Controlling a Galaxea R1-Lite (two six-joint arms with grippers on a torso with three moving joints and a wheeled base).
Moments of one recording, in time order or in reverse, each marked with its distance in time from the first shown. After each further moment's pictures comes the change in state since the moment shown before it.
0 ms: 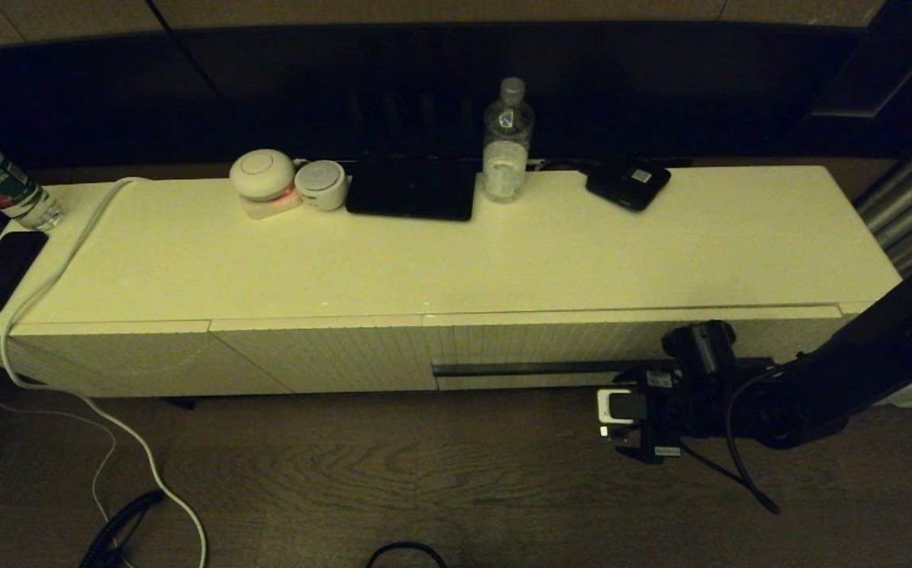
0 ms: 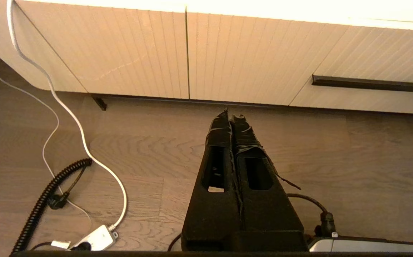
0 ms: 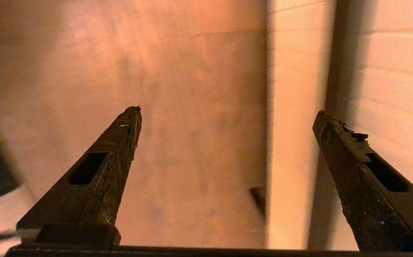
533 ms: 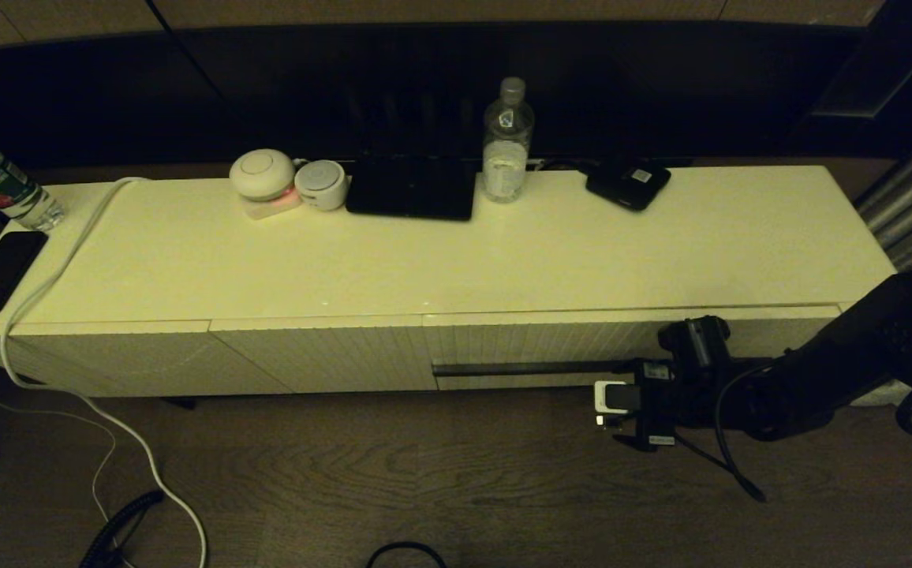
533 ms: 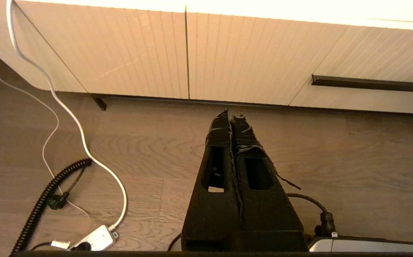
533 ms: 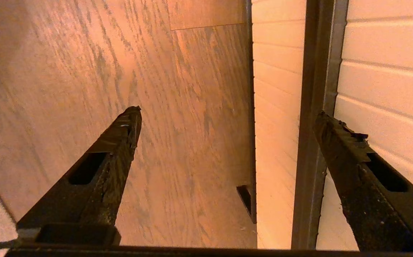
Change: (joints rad) left arm 0.000 0.000 0.000 0.000 0.000 0.000; right arm -0.012 0.047 -0.059 -0.012 -0.025 0.001
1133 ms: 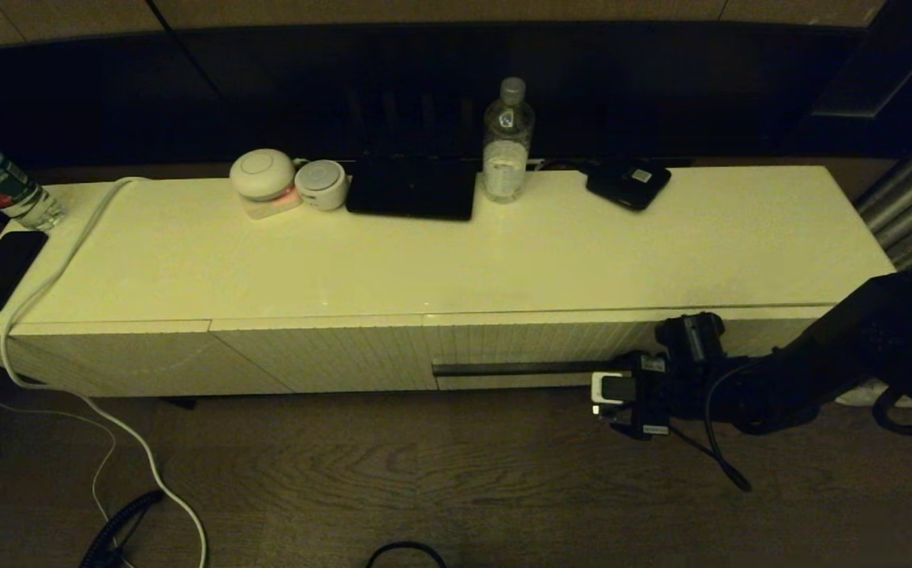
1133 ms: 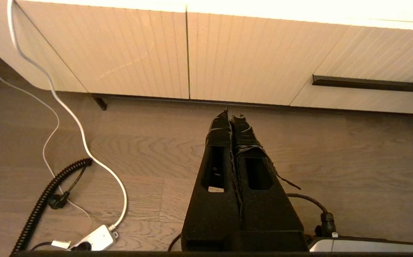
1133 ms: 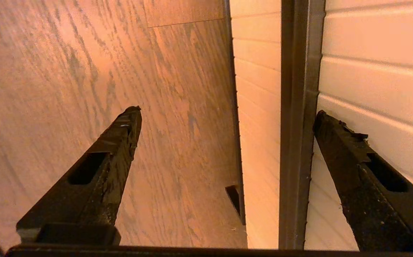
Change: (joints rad) left arm 0.000 0.000 0.000 0.000 0.000 0.000; right arm -0.013 0.049 -0.060 -0.034 -0.015 0.001
